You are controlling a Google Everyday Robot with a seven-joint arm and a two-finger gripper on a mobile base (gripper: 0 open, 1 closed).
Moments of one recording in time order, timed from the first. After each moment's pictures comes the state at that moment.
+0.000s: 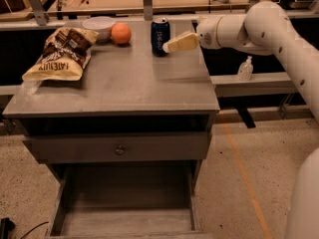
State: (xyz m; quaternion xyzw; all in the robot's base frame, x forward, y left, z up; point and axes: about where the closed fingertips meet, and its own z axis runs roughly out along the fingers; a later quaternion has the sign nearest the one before) arm 0.793 -0.079 0.931 -0.37 0.71 0.22 0.55
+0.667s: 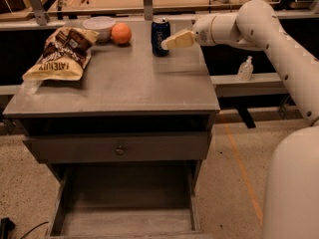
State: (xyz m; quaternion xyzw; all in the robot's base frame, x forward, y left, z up) arm 0.827 -0.077 0.920 -0.37 0.72 0.20 0.55
